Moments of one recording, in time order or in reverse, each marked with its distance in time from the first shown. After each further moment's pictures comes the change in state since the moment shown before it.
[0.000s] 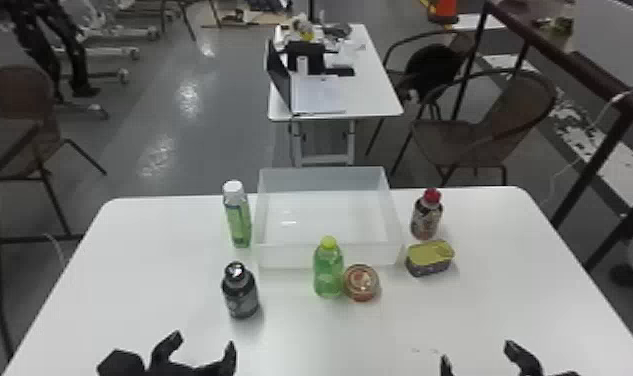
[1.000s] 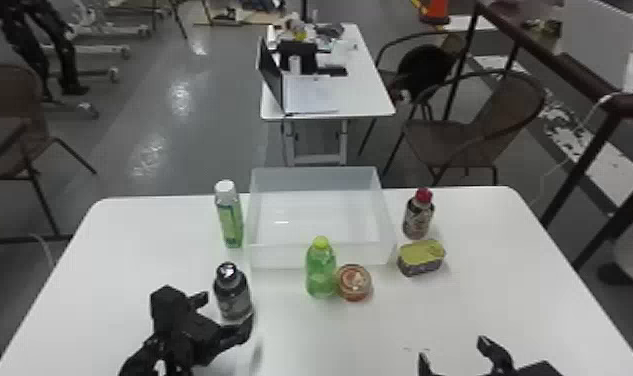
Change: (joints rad) left arm -0.347 0.075 -0.096 0.364 -0.142 0.034 -0.072; right arm -0.047 0.027 -0.001 0.059 -0.008 0.000 0.074
